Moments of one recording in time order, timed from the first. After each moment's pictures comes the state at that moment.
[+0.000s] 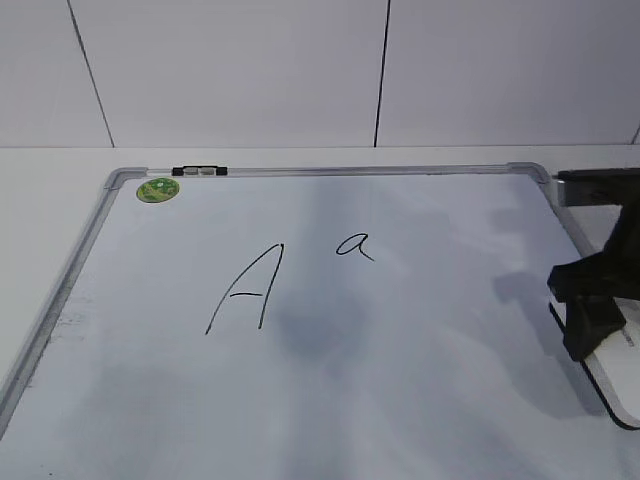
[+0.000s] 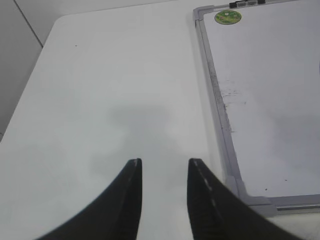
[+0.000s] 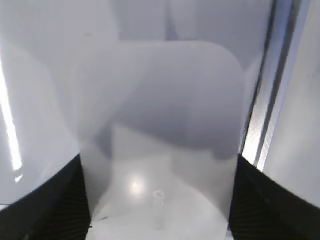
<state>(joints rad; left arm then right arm) -0.01 0.01 -0.51 0.03 1.10 0.05 0.19 1.62 -1.06 0.00 1.14 0.06</state>
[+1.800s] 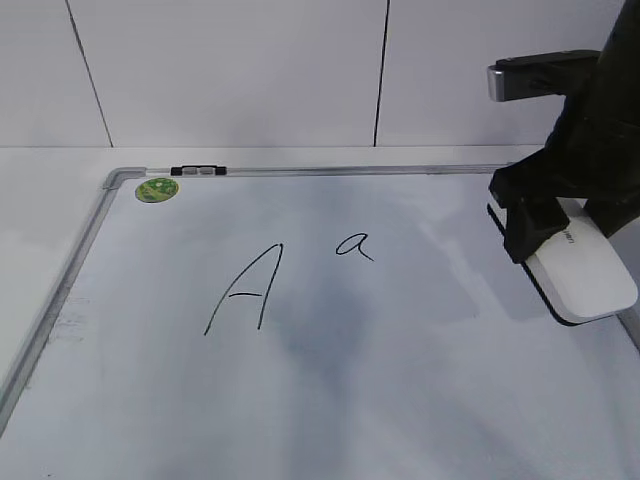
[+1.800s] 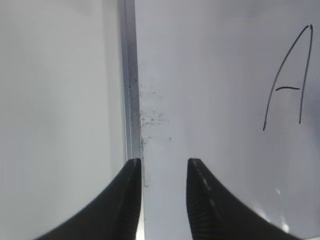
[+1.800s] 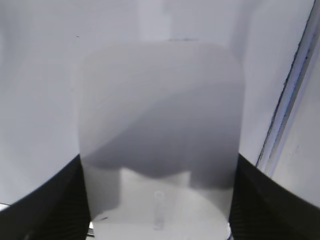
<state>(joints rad) -0.01 1.46 -1.15 -0.30 1.05 0.05 0.35 1.62 -1.33 -0.05 1.22 0.07</state>
